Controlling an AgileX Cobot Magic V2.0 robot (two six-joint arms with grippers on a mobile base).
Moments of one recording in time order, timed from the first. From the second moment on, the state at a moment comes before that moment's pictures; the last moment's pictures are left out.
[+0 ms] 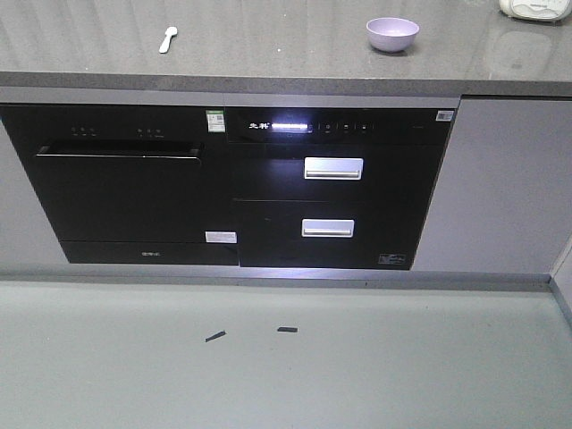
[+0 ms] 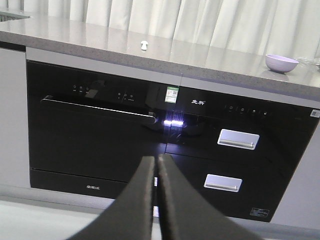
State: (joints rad) left arm -0.03 -0.01 0.03 0.02 0.17 -0.15; right arm -0.05 -0.01 0.03 -0.06 0.05 0.22
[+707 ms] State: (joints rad) left arm -0.03 -0.01 0.03 0.02 0.17 -0.15; right arm -0.05 -0.01 0.03 -0.06 0.05 0.22
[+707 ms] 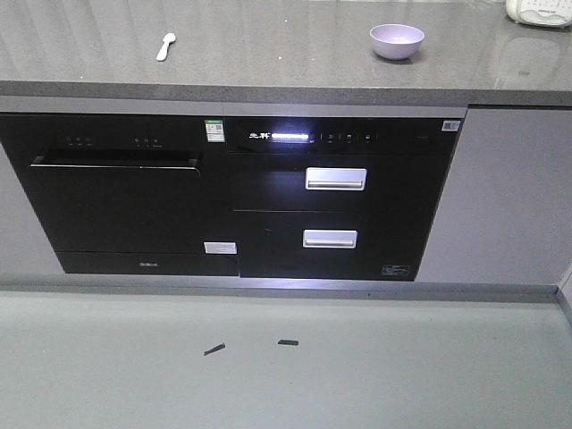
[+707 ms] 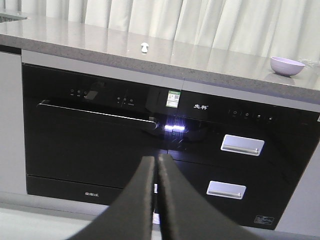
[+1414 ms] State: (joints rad) left arm -0.03 -0.01 0.03 0.02 0.17 -0.15; right arm -0.05 -0.01 0.03 -0.06 0.05 0.22
